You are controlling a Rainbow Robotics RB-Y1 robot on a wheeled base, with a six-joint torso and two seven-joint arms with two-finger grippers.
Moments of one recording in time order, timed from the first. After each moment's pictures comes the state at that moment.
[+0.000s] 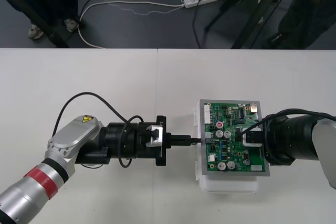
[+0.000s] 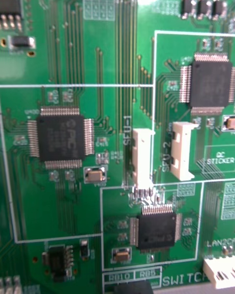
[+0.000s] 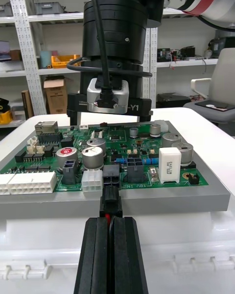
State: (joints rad) right arm 0.00 -0.43 0.01 -2.14 2.59 -1.57 -0.27; left arm -0.37 0.38 -0.54 -1.18 -0.94 -1.15 -0.66
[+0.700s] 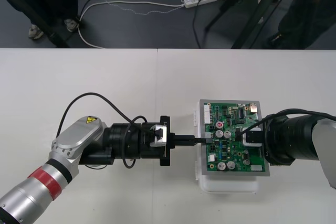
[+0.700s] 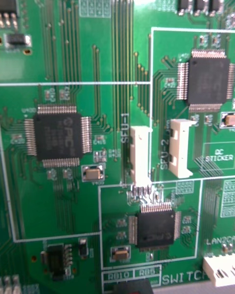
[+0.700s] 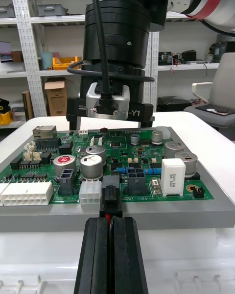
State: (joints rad) right arm 0.00 -0.43 0.01 -2.14 2.59 -1.57 -0.28; left arm -0.37 0.36 -0.55 -1.18 -0.94 -1.13 -0.65
